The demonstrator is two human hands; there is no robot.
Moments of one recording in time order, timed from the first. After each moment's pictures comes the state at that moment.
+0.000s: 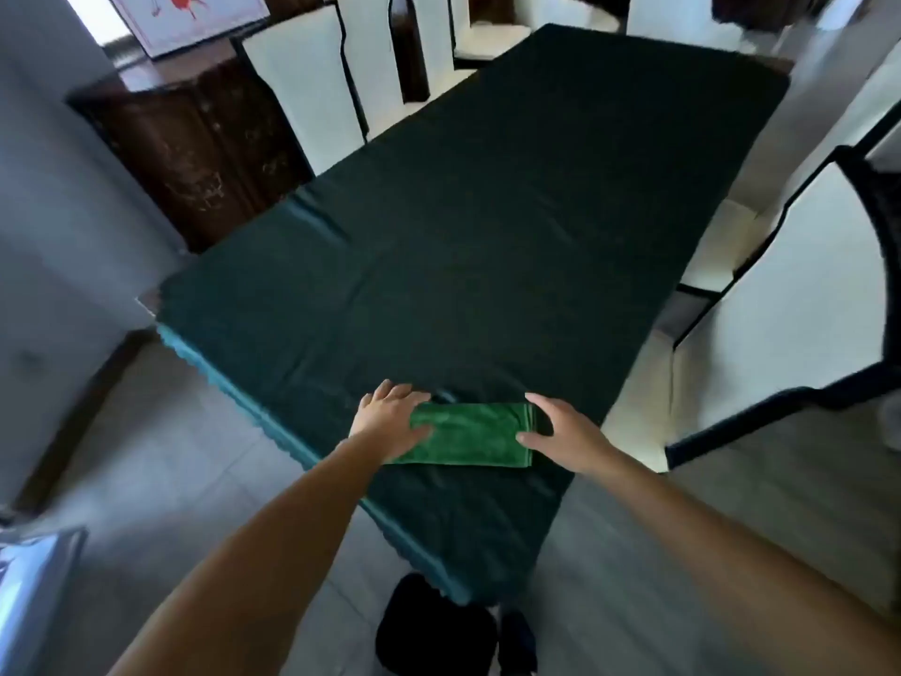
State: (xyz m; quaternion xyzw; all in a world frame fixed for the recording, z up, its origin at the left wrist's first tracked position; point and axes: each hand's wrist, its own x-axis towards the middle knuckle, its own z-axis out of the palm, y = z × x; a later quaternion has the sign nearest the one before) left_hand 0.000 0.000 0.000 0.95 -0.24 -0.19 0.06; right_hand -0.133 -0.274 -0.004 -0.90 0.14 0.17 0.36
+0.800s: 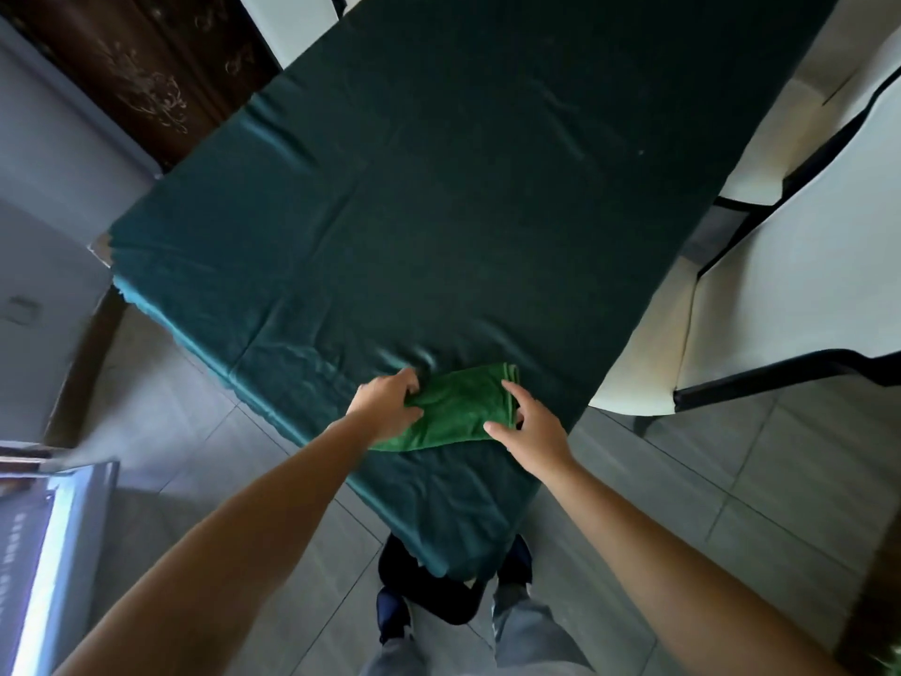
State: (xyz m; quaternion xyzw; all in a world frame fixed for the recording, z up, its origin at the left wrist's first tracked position) left_hand 0.002 -0.039 -0.043 0.94 -0.16 -0.30 0.06; right_hand -0.136 -0.252 -0.087 -0.82 0.25 0.16 0.48
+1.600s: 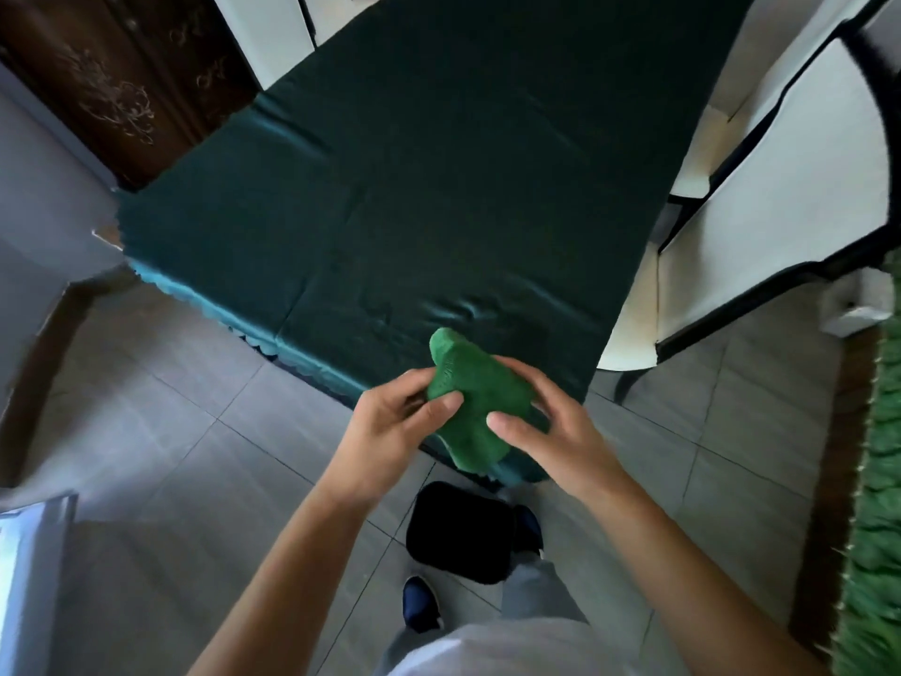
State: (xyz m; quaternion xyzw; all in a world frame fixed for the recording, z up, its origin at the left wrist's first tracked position) left_hand -0.141 0.111 0.111 0.67 -0.16 -0.29 0.66; right_hand -0.244 -0.080 0.091 -0.72 0.15 0.01 0.68
